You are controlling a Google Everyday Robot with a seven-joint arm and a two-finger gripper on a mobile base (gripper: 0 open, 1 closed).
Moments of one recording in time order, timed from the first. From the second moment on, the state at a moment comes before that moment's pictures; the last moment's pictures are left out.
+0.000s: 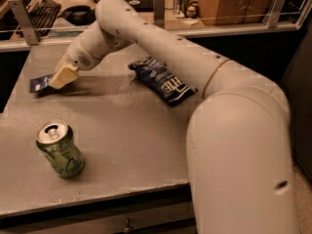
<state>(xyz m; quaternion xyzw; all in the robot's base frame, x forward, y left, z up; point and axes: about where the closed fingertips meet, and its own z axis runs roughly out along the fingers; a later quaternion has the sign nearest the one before) 0.647 0.283 0.859 -0.67 0.59 0.30 0.34</state>
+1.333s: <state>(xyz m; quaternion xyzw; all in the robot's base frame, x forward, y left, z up) 0.578 0.138 0.900 -0.71 0.57 0.23 0.35</state>
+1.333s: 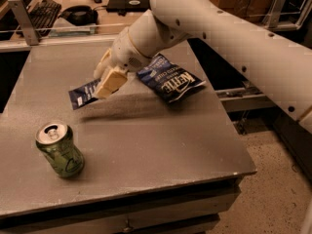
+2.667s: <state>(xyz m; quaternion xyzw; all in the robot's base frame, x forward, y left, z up) 0.498 0.140 0.873 -0.74 0.53 0.26 0.32</state>
